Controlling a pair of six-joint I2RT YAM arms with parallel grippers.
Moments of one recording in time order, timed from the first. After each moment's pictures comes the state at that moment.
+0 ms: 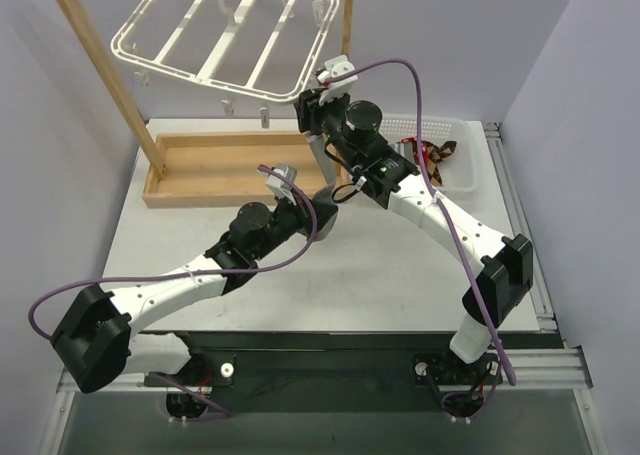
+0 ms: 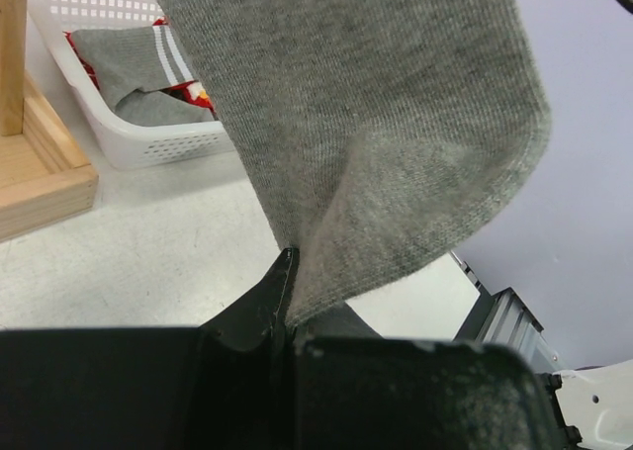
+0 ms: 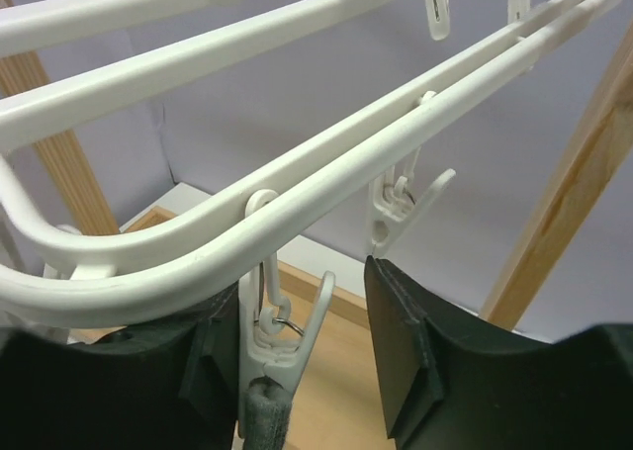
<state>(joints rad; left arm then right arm) -0.81 1.26 0.74 0.53 0.01 -0.60 0.72 1.70 1.63 0.22 0.21 -0.06</state>
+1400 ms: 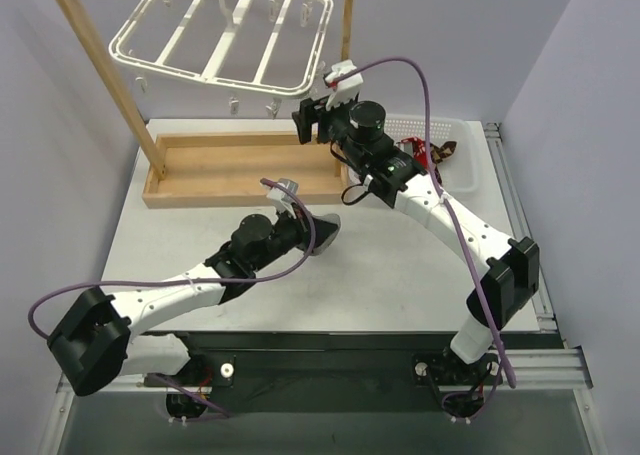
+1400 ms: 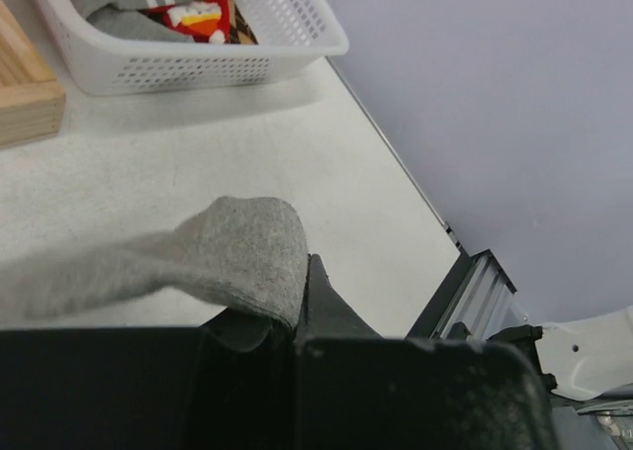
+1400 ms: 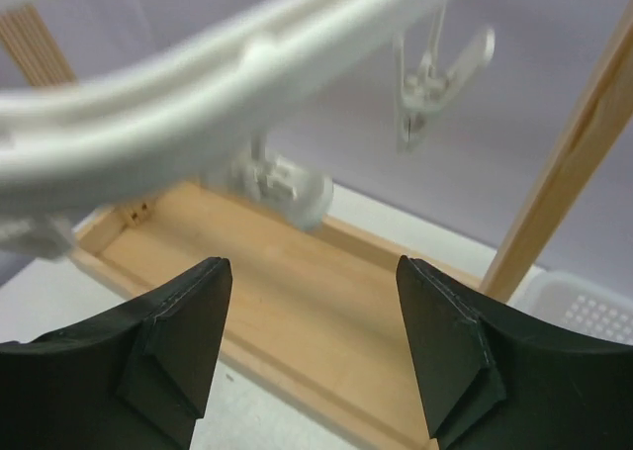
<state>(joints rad) -0.84 1.26 0.65 0.52 0.03 -0.68 0.69 1.69 1.64 0.09 0.15 0.03</state>
